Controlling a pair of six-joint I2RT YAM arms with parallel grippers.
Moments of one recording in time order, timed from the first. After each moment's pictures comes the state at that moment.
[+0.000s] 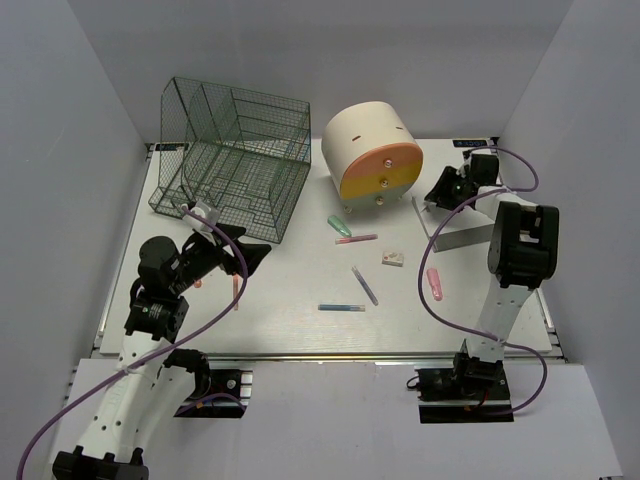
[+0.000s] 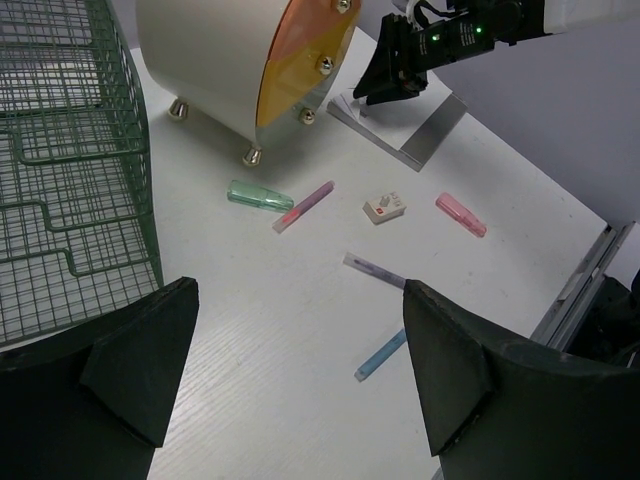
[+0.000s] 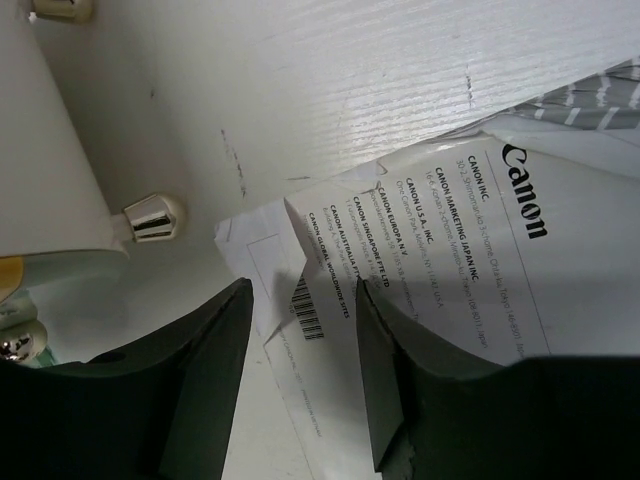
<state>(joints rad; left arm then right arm) -0.19 0.62 0.62 -0.06 0.59 -0.21 -0.10 2.02 1.34 -0.13 -0.36 0.31</state>
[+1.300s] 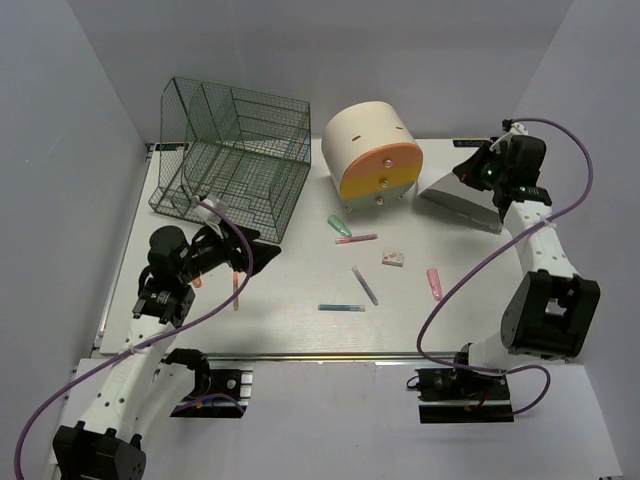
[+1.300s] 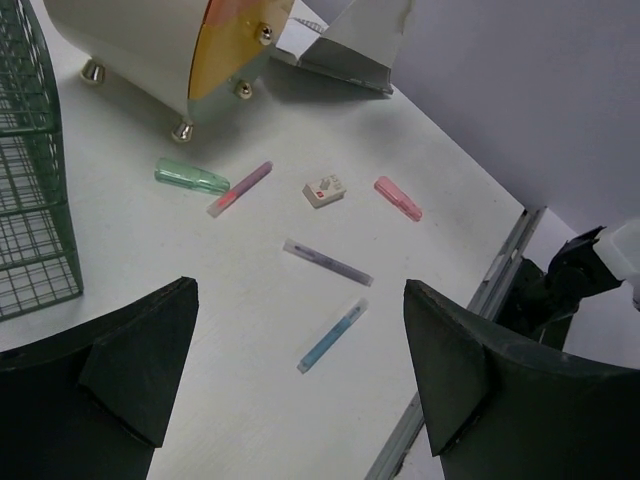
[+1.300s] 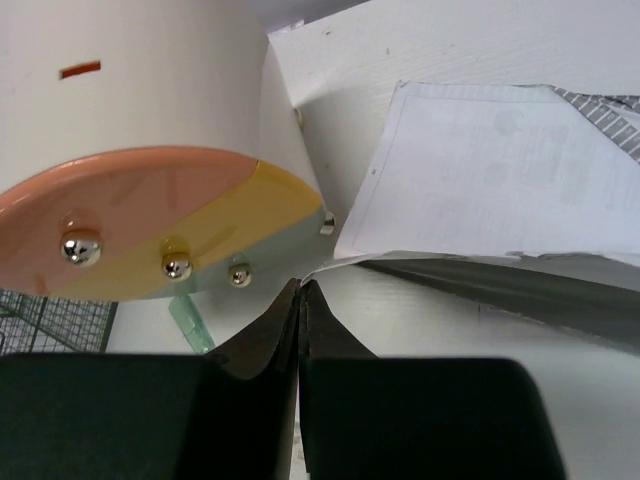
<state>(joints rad) -0.21 0.73 0.62 0.02 0.70 -0.32 -0.14 1.50 1.24 -0.18 -0.37 0.34</state>
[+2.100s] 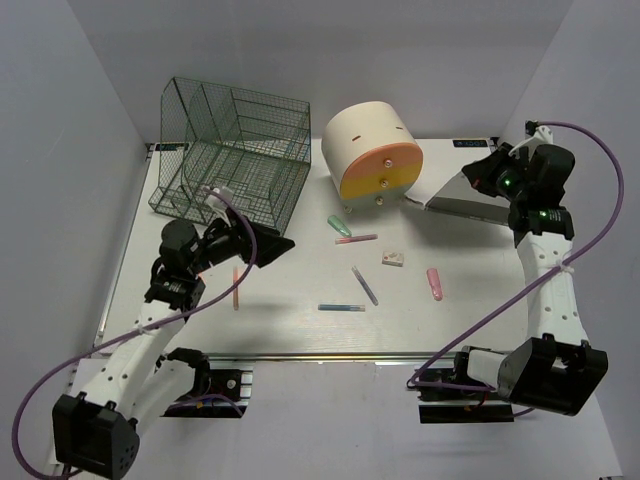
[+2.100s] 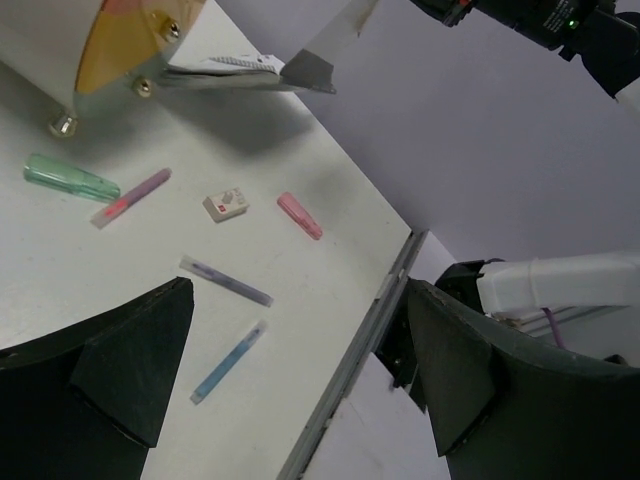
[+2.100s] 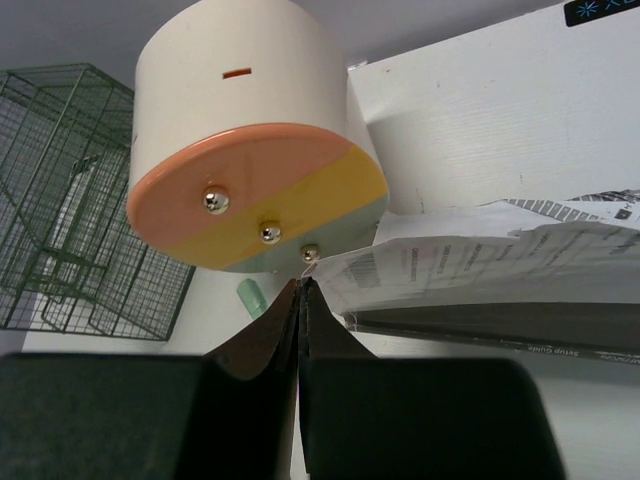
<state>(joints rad) -0.27 0.84 0.61 0.23 0.75 -0.64 -0.16 1.20 1.17 -0.27 -0.44 0.39</state>
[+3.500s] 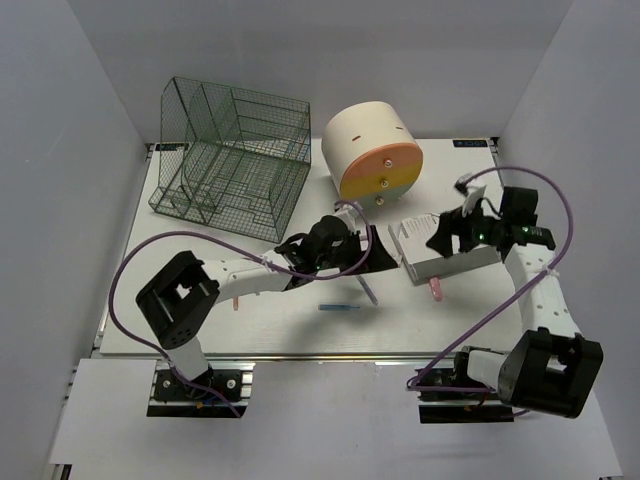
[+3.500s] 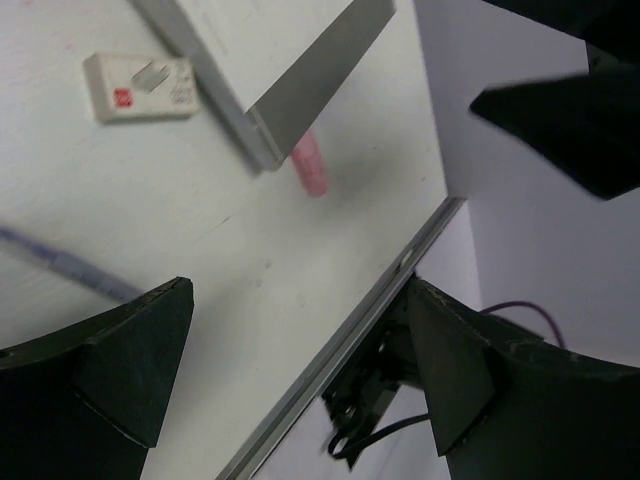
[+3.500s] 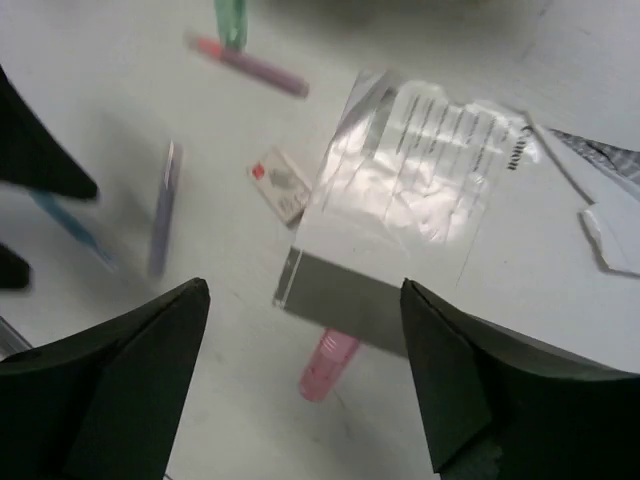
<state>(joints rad) -0.92 1.72 1.04 0.25 0.19 -0.93 -0.15 1.19 0.97 -0.59 -0.73 -0.36</state>
